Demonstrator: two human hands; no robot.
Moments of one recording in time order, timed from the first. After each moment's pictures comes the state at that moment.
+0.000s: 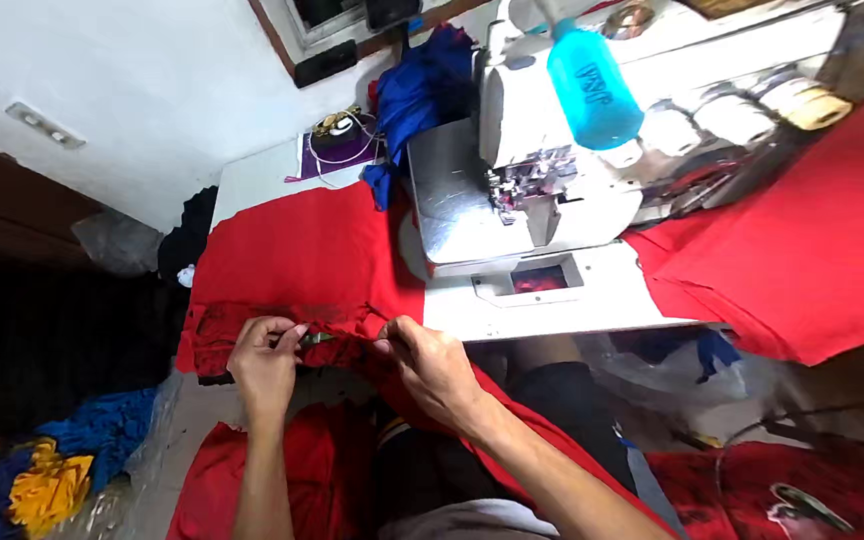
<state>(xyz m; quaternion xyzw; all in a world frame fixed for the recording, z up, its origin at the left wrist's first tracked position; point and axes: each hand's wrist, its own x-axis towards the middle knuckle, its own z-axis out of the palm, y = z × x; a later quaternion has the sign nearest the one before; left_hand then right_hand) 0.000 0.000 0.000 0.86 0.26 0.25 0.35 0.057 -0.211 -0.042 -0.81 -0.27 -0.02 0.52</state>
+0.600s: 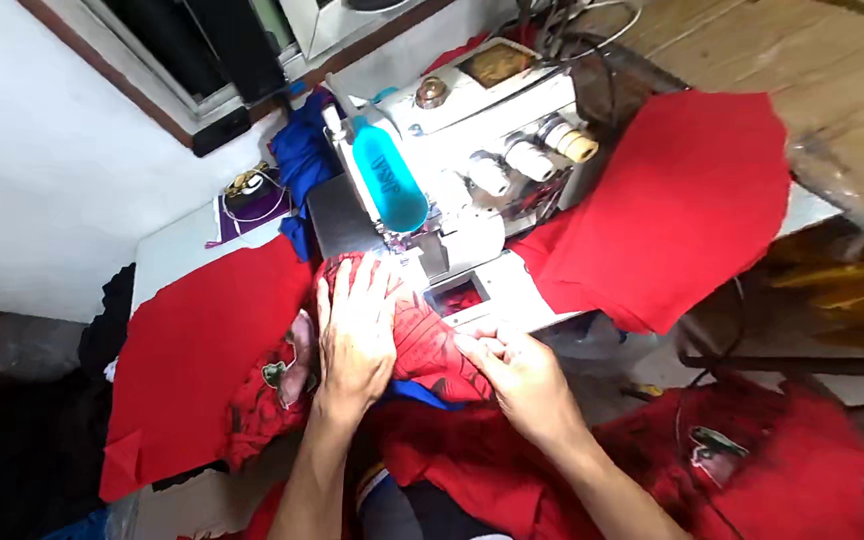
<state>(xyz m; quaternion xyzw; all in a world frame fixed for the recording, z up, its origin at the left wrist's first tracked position) 0.127 -0.148 -0.006 0.96 -0.15 0.13 0.17 0.077 -0.347 -0.043 -0.77 0.08 -0.01 0.63</state>
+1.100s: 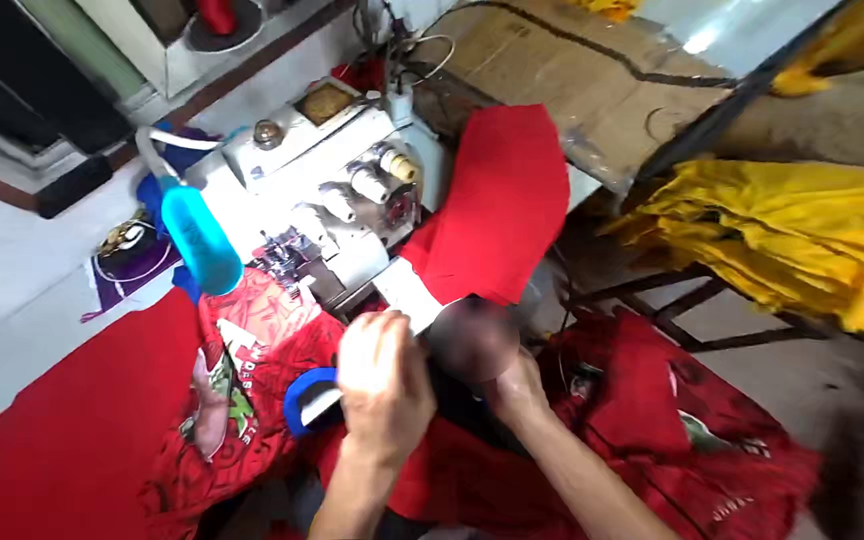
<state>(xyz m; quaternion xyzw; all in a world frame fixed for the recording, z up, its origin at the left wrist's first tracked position) 0.090 -0.264 -0.019 0.90 -0.24 0.20 0.30 0.049 -0.427 -0.099 -0.49 0.36 -0.04 0.80</state>
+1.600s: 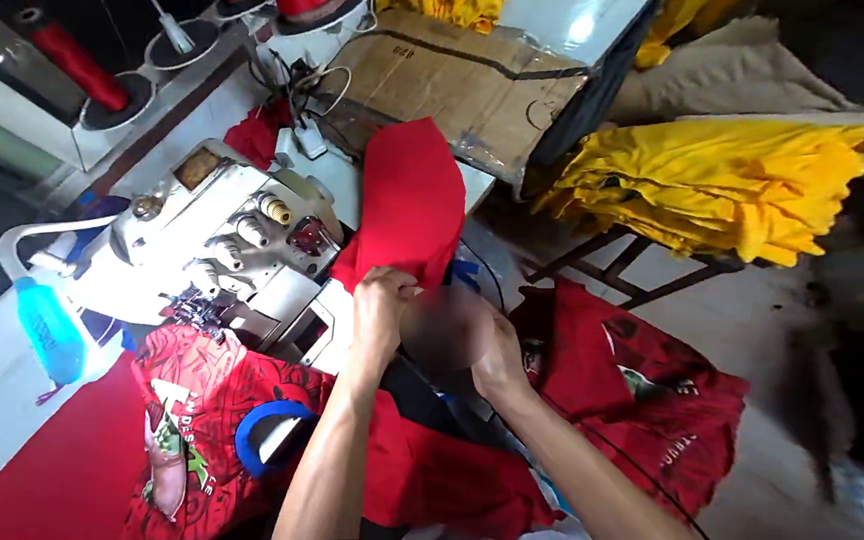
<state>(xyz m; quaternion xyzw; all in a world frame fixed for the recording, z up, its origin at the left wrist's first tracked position) 0.154 -0.373 -0.036 0.87 -0.35 -0.01 0.35 0.041 -0.477 -0.082 -0.50 0.33 -0.18 0.78</state>
